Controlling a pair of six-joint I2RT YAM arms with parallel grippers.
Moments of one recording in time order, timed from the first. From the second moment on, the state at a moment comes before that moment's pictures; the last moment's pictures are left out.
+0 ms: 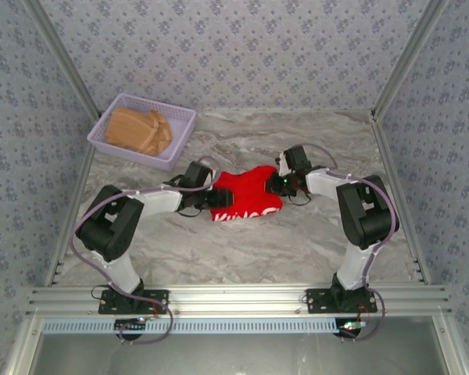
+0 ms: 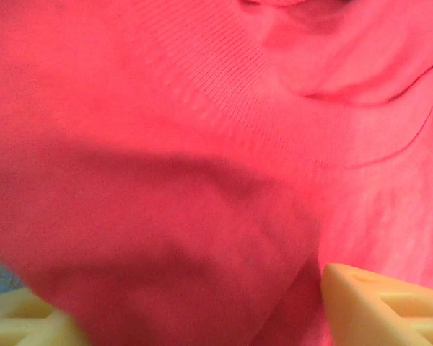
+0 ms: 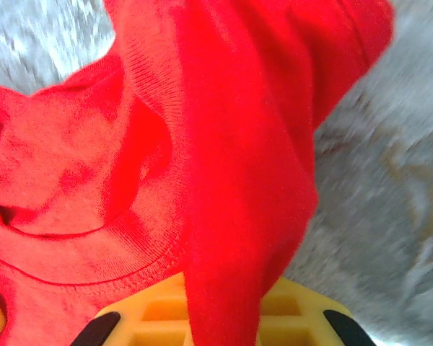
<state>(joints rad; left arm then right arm) -0.57 1.73 0.90 -0.11 0.26 -0.56 0.31 1.82 1.06 -0.26 -0.38 0.41</state>
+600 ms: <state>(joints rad) -0.55 1.50 0.85 -0.25 0.06 -0.50 -0.11 2.22 1.85 -0.74 -0.11 -0.04</state>
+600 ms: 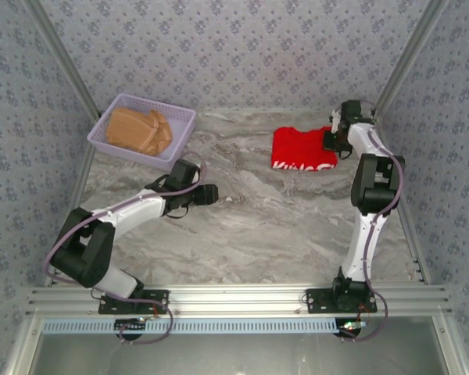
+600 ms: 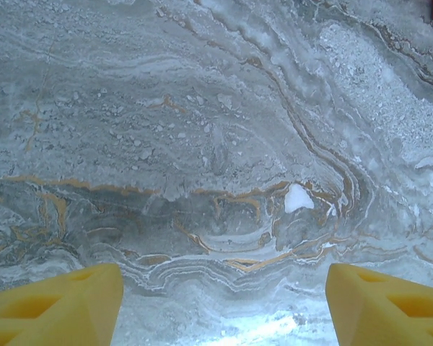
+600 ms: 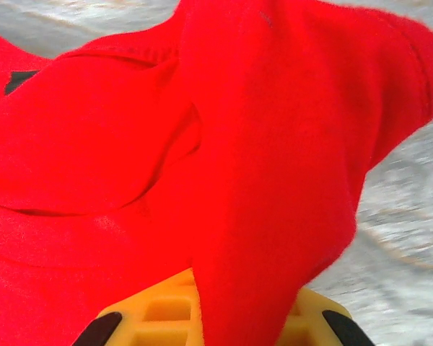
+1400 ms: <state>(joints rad) -0.51 1.32 0.77 -0.25 -0.13 -0.42 0.01 1.83 1.60 -0.67 0.19 -0.04</state>
